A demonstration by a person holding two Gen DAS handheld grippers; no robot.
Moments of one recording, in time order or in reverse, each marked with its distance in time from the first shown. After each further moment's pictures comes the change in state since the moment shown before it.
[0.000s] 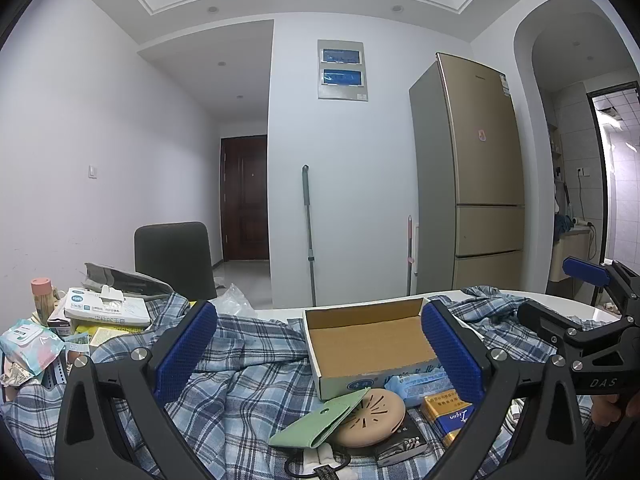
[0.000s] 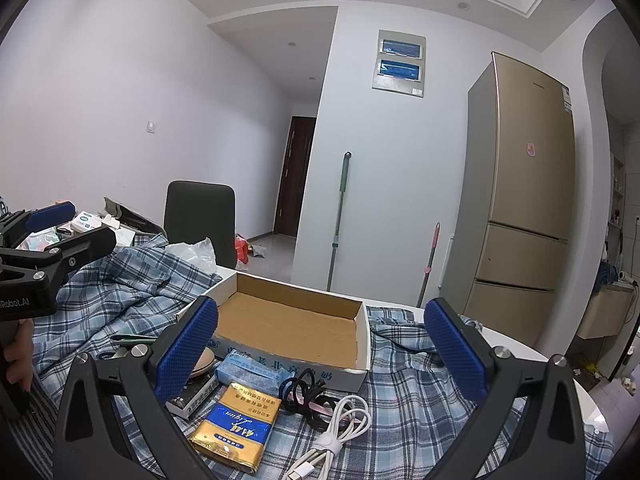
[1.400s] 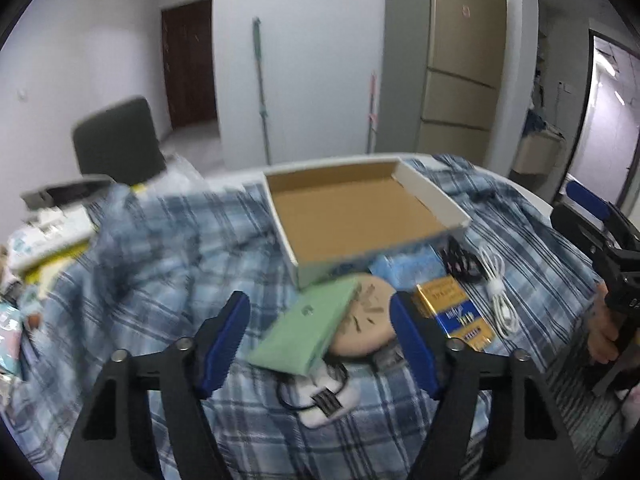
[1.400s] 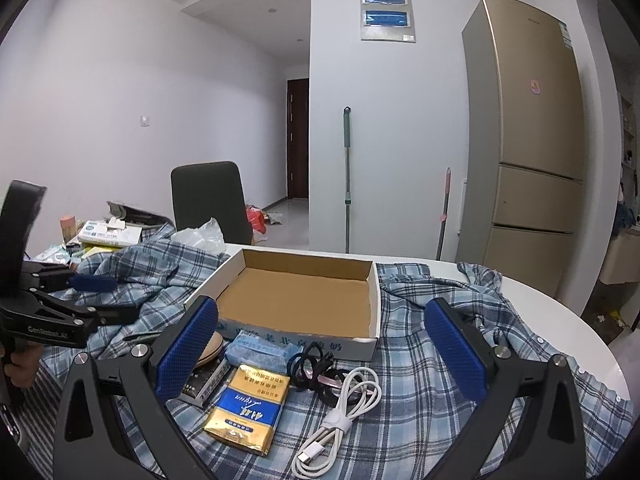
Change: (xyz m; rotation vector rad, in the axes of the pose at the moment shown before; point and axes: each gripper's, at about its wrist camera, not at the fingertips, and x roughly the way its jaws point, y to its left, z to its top) left arm 0.076 0.013 -0.020 0.027 0.629 -0.213; right arm 0.020 -0.026 0.003 0.137 0.174 0.074
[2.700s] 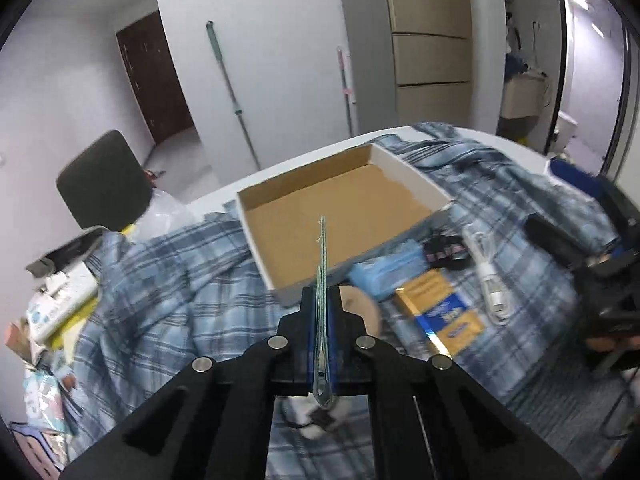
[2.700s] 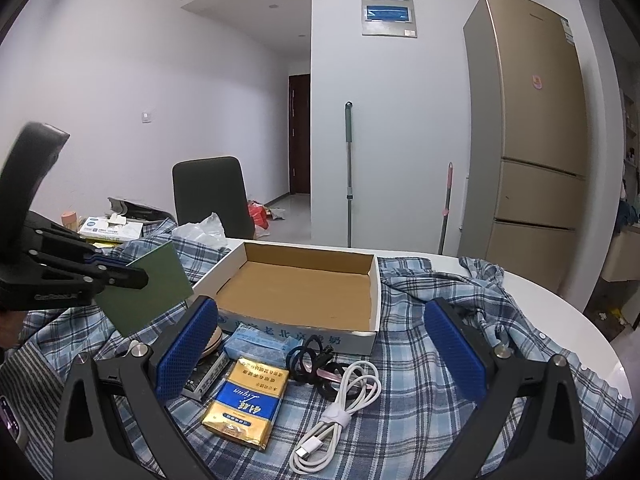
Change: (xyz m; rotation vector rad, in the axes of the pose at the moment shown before) left arm -0.001 -0.051 0.044 0.199 0.085 0.052; right arm 0.000 -0.003 -0.003 0.008 0.014 0.008
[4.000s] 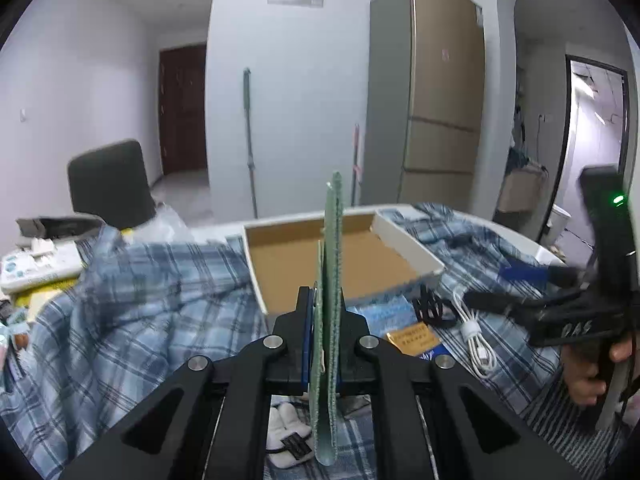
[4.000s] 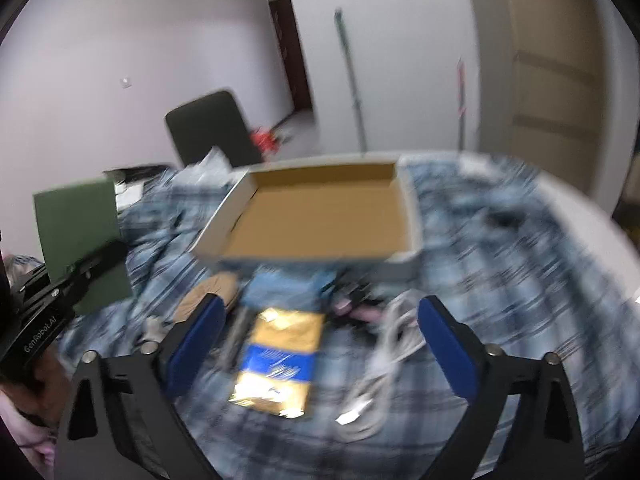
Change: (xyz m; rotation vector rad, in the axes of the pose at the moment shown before) left arm -0.015 0.020 -0.045 -0.185 -0.338 -0.030; right arm 0.057 0.001 -0.008 0.182 0.382 0.100
